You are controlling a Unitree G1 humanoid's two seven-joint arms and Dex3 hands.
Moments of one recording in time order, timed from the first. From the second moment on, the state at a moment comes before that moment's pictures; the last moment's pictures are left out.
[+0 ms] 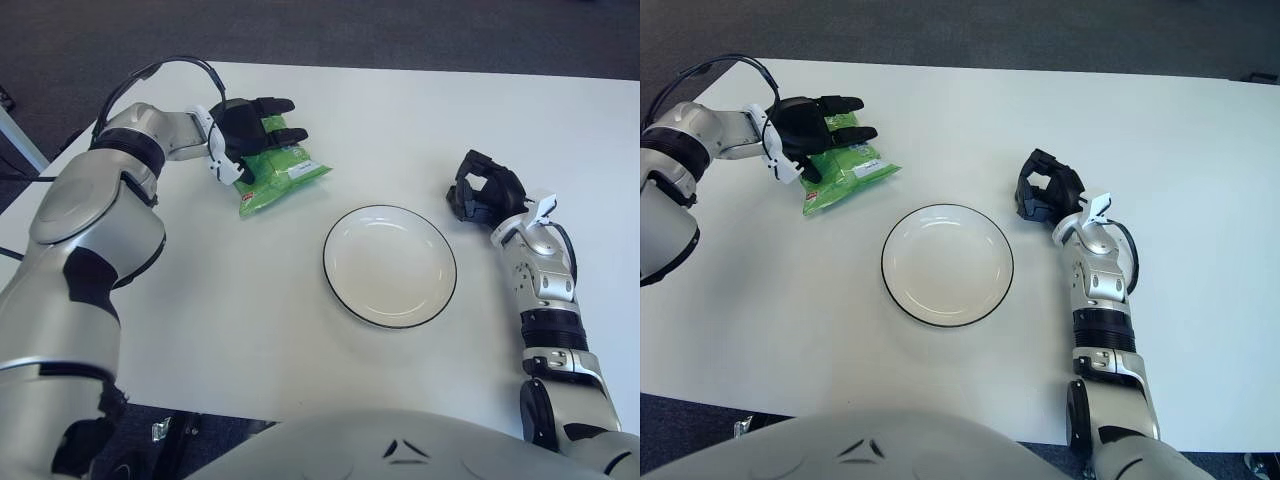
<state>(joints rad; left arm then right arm) -1.30 0.58 -1.04 1.31 1.28 -0.77 0.49 -0.30 -0.25 -0.19 0.26 0.22 0.08 0.27</state>
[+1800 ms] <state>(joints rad) -1.16 0.48 -0.71 1.33 0.86 -0.56 0.26 -0.30 -0.25 -0.21 0.25 0.25 0.10 0.24</state>
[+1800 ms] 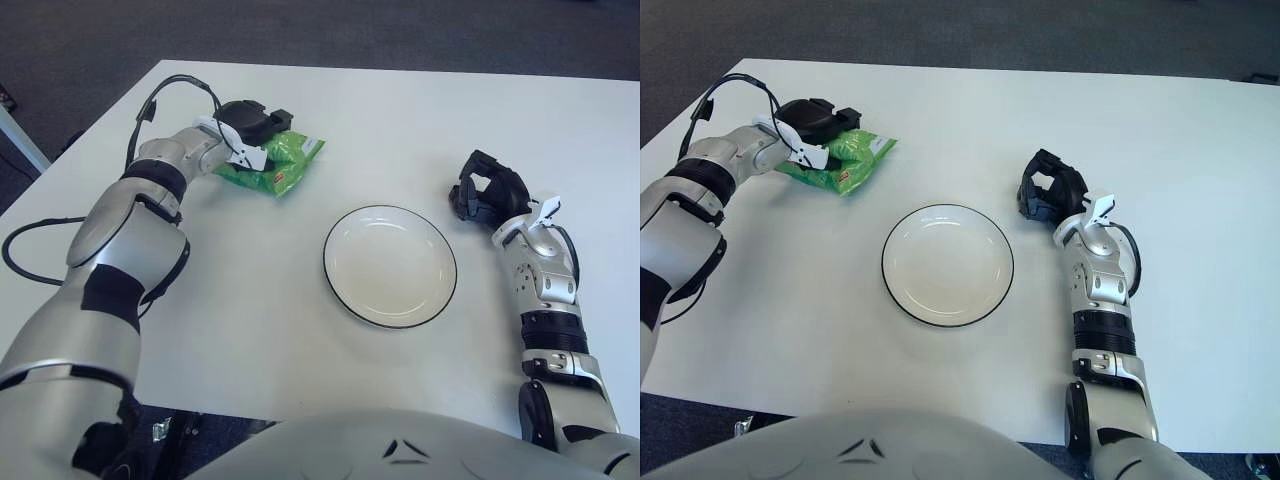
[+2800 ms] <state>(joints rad) -1.17 0.44 -0.59 1.16 0.81 -0.68 0.46 -0.36 -0.28 -0.21 0.39 0.24 0.01 0.31</state>
